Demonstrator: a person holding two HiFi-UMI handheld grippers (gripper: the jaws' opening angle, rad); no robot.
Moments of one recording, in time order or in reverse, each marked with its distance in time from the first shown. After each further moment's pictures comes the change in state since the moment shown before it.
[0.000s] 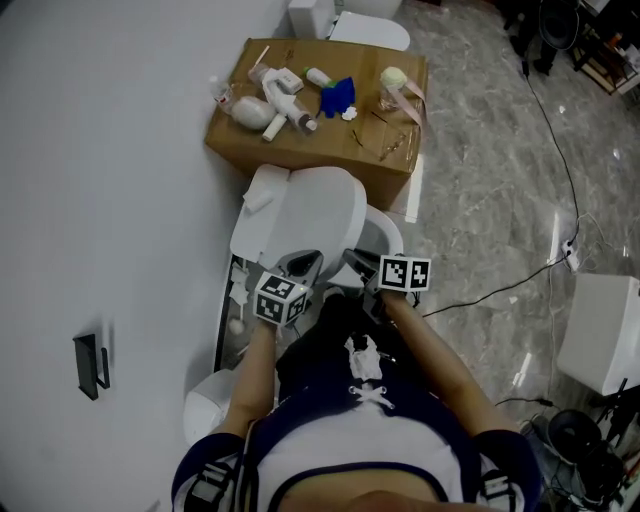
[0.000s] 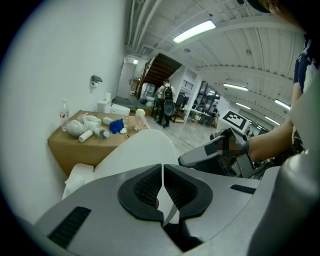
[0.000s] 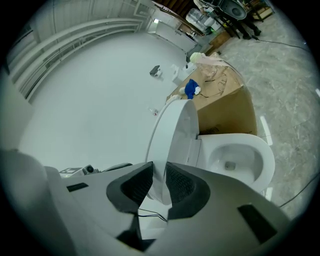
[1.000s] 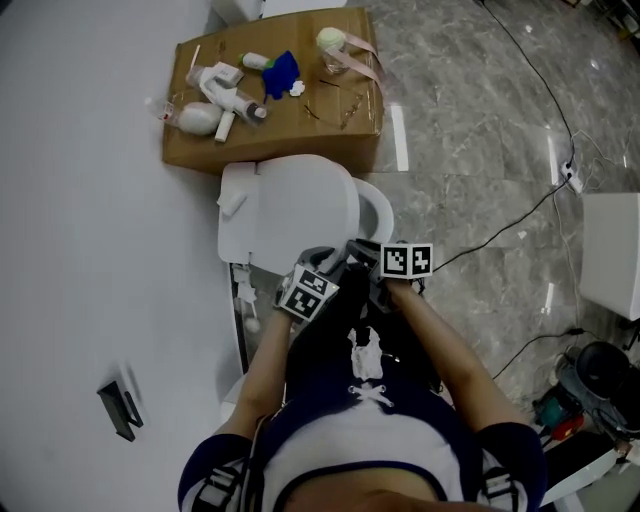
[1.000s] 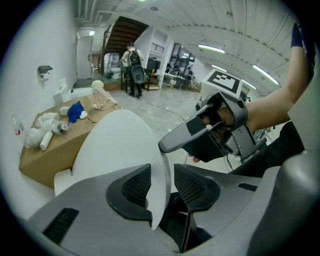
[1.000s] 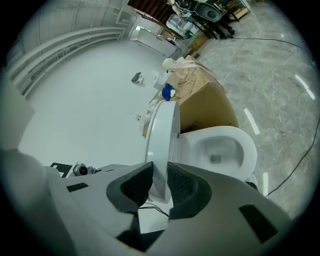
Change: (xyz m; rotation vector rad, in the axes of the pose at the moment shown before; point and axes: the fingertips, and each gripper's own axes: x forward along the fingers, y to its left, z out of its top) left arm 0.074 -0.070 -0.063 0.300 0.394 -0.200; right arm -0.032 -0.069 -0.024 0.148 -0.056 -0.112
